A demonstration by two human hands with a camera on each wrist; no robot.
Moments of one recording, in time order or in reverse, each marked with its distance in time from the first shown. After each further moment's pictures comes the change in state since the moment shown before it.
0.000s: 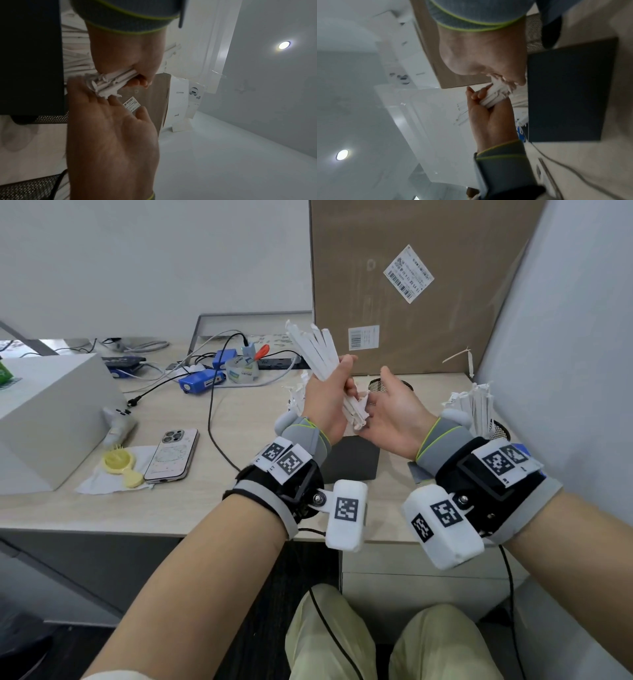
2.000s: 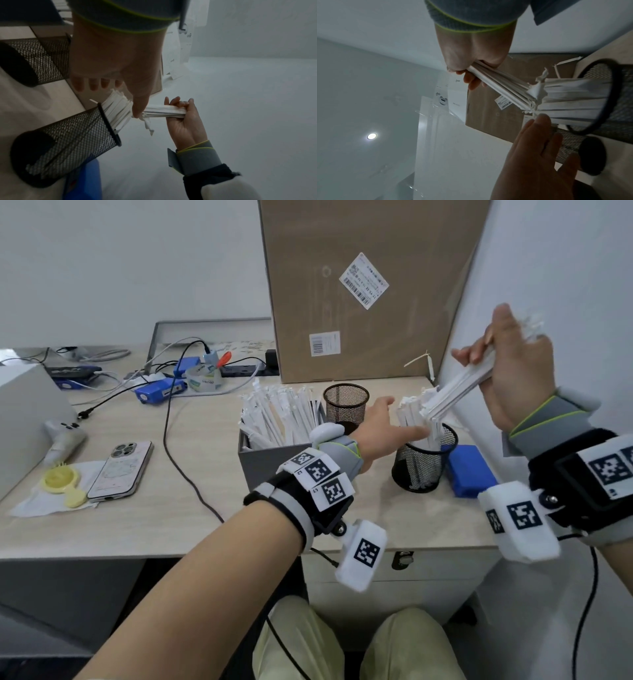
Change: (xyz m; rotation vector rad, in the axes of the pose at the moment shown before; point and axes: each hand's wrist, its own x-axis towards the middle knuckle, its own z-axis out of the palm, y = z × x) left_hand -0.026 -0.077 0.085 0.867 -0.390 -0.184; right_hand -0.083 -0.105 -0.107 -0.290 0.426 -0.919
